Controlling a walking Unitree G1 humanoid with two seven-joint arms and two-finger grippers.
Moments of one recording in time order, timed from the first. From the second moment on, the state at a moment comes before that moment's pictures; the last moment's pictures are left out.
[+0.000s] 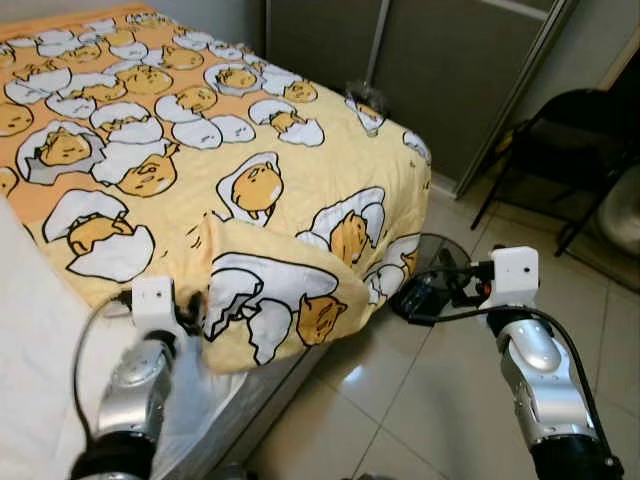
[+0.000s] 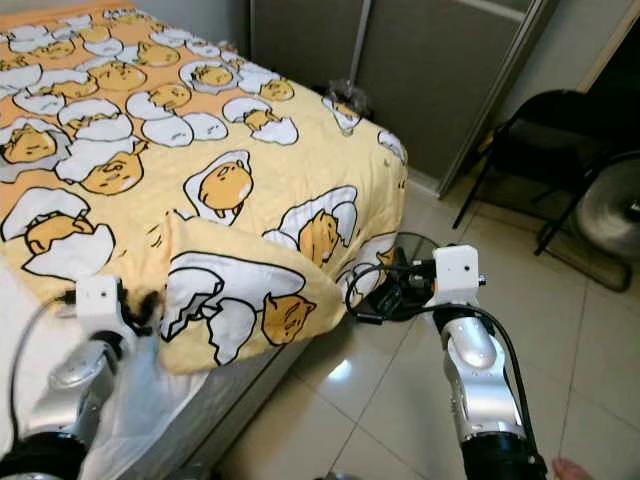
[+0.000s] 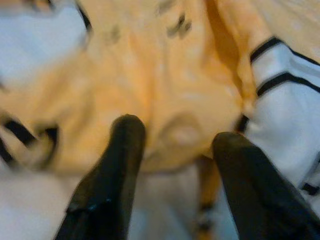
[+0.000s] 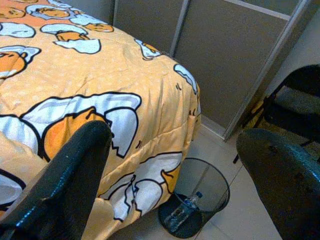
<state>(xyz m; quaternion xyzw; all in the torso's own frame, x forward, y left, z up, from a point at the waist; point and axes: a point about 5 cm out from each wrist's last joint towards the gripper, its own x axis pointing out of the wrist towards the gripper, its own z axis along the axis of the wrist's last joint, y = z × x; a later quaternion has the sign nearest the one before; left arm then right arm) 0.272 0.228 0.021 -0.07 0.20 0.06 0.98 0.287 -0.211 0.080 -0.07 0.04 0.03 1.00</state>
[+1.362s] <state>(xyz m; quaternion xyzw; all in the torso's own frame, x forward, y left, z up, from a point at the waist) 0.253 0.212 -0.020 -0.04 0.28 -0.03 0.96 0.264 -0.169 0.047 -0.02 0.17 0.29 0.94</state>
